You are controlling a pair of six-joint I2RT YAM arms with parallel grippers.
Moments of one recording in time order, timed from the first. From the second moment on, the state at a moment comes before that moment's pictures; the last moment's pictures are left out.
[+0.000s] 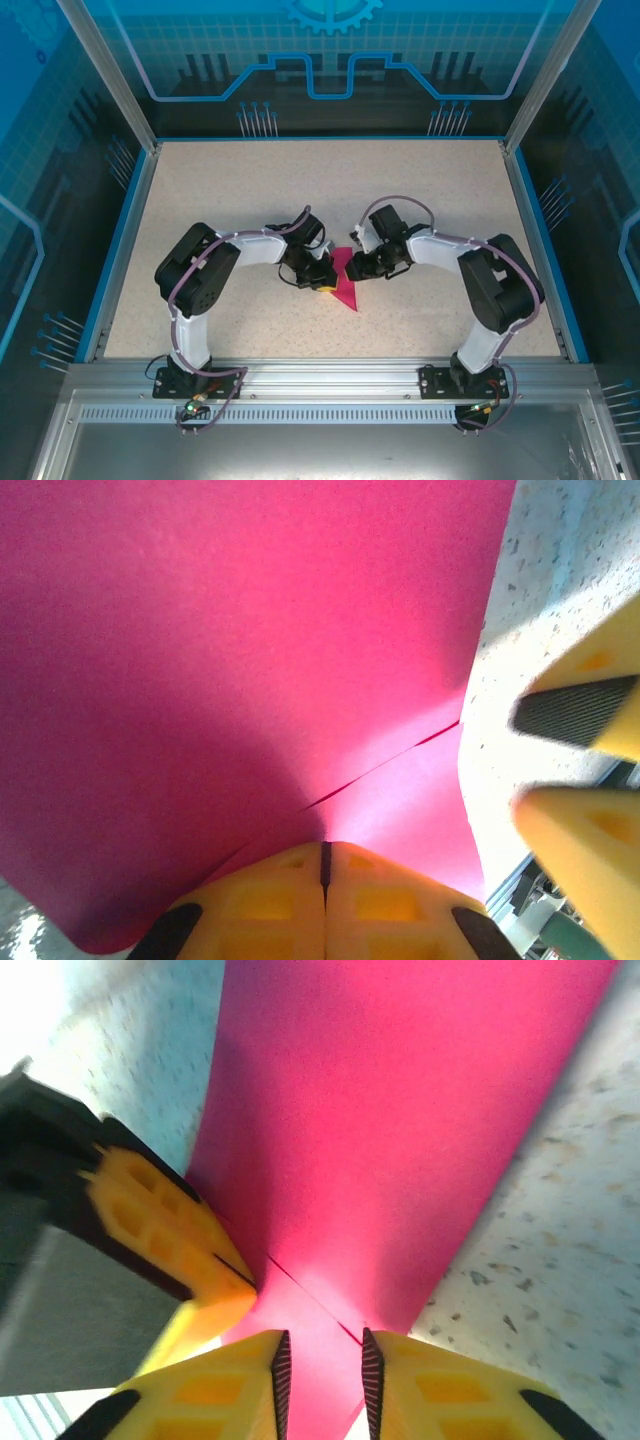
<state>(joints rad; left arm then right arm) -0.59 1.94 1.08 -0.39 0.64 -0.64 0.48 1.71 0.93 -0.42 -0.52 0.22</state>
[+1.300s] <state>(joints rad) -0.59 1.94 1.08 -0.39 0.64 -0.64 0.54 1.73 0.85 -0.51 -0.69 0.27</state>
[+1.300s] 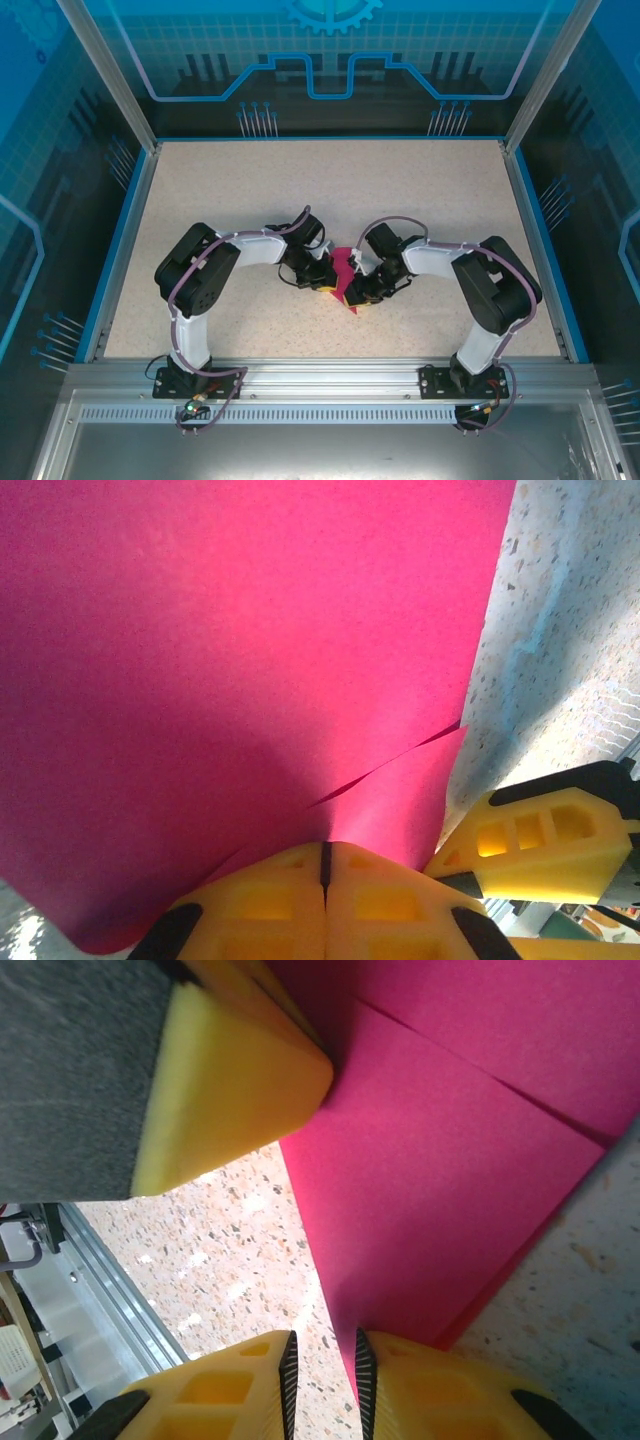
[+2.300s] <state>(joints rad) -0.59 1.84 1.07 -0.41 0.61 -0.64 0.58 1.76 0.91 -0.61 -0.56 0.28</state>
